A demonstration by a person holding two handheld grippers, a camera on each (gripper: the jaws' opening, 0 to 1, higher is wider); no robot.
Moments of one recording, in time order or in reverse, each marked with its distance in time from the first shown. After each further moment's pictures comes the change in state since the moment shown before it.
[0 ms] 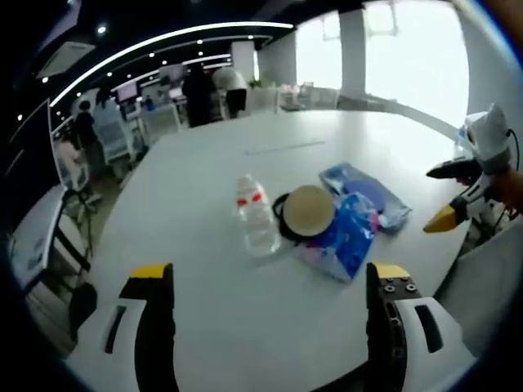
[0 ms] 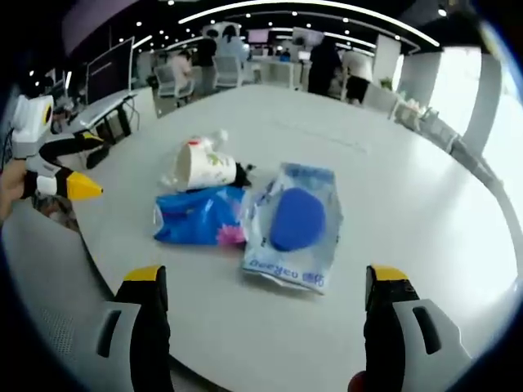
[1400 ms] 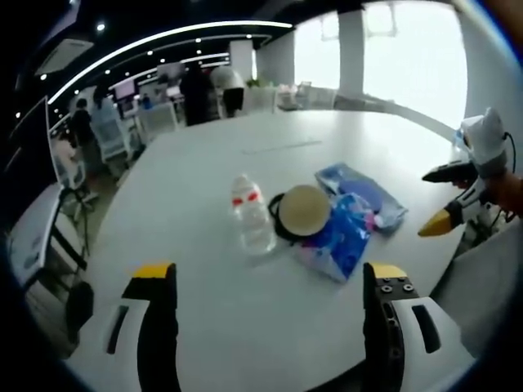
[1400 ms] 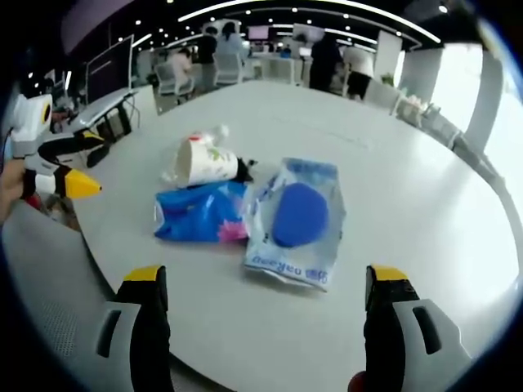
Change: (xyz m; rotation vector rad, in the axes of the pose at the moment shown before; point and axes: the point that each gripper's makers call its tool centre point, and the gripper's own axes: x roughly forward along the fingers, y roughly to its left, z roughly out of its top) left arm 0.001 -0.005 0.001 -0.008 0.005 -0.020; right arm 0.003 0.000 -0.004 0.010 0.015 0.012
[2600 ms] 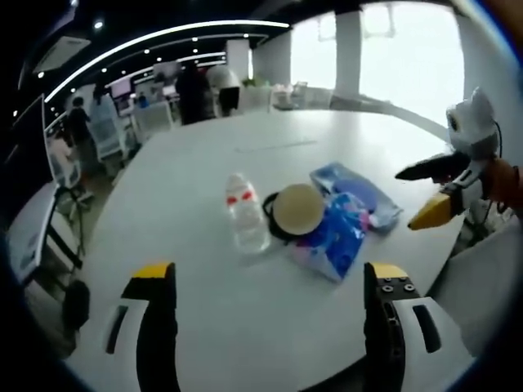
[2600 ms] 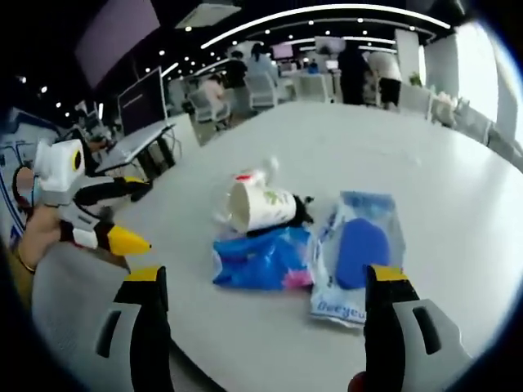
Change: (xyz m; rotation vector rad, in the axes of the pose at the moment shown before) left arm 0.000 -0.002 -0.001 -0.009 0.004 -0.019; right arm 0.011 0.056 0.060 0.087 -0.139 0.272
